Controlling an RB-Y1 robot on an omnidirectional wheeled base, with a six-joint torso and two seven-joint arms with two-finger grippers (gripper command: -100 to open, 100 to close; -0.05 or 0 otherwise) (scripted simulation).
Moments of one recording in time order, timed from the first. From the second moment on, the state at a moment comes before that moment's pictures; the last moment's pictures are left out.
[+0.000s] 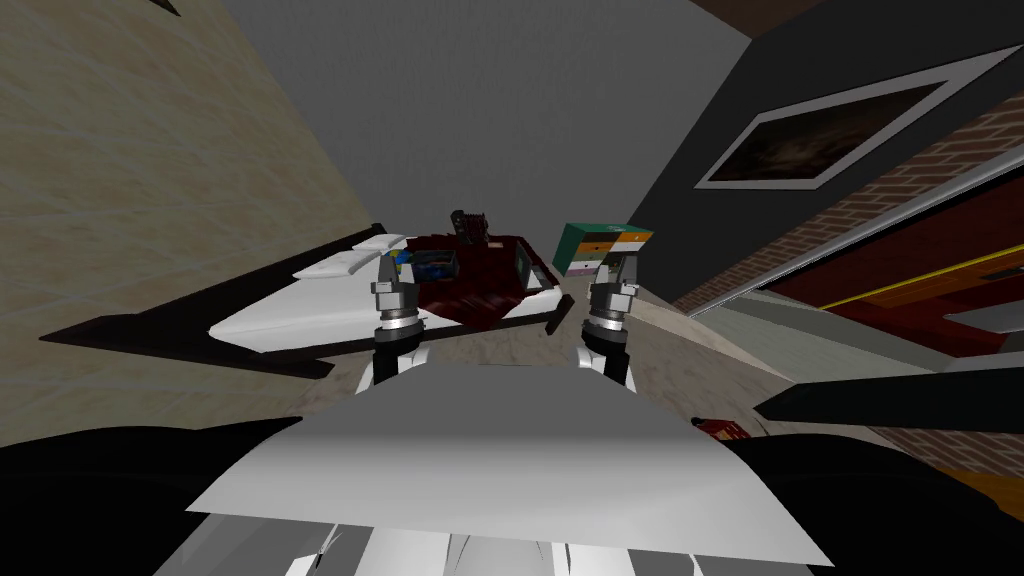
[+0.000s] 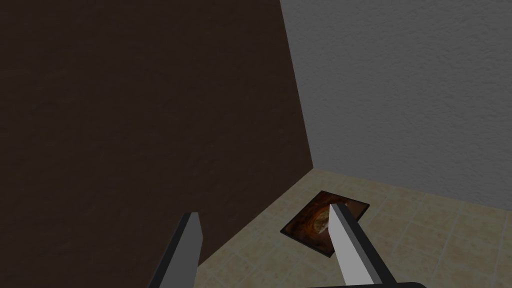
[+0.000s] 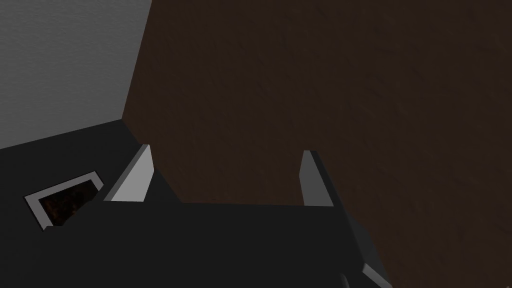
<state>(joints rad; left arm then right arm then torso) 0.50 -0.04 0.07 -2.28 -0.06 -0.58 -0.10 0.45 0.04 0.02 -2.36 0.05 -0.50 0.13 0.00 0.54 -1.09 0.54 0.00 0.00</state>
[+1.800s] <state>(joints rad) 0.50 -0.04 0.07 -2.28 -0.06 -0.58 -0.10 0.55 -0.35 -0.11 -2.26 0.26 -0.22 0.25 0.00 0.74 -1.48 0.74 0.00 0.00</state>
